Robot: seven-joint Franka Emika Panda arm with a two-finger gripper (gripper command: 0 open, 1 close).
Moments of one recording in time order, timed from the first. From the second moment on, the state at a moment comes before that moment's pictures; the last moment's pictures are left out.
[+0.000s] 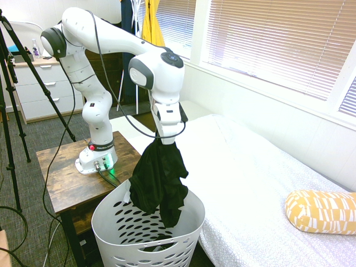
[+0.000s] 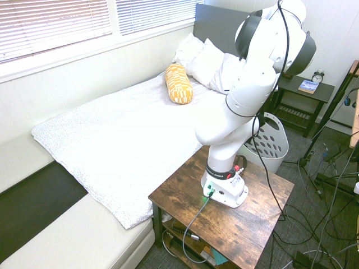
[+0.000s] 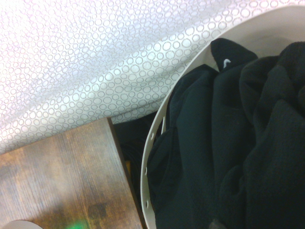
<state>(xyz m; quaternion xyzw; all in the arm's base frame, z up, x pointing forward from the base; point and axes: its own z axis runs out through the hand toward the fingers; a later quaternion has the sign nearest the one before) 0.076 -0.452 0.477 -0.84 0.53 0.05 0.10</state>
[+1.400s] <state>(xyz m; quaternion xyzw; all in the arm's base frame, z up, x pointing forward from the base) 0.247 -0.397 0.479 -0.86 0.51 -0.01 0.07</state>
